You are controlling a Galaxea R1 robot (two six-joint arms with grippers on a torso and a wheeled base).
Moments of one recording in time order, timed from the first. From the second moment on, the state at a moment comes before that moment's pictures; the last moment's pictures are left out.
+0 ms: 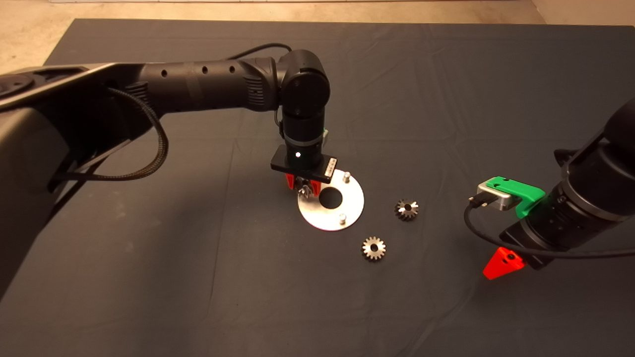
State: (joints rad) left arm -0.40 2.89 -1.46 0.16 1.53 -1.13; right arm 0.46 2.18 -0.63 0.04 -1.53 1.13
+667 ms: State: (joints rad) left arm -0.40 2.88 -1.43 0.17 1.53 -1.17; right arm 0.46 2.18 -0.63 0.04 -1.53 1.13
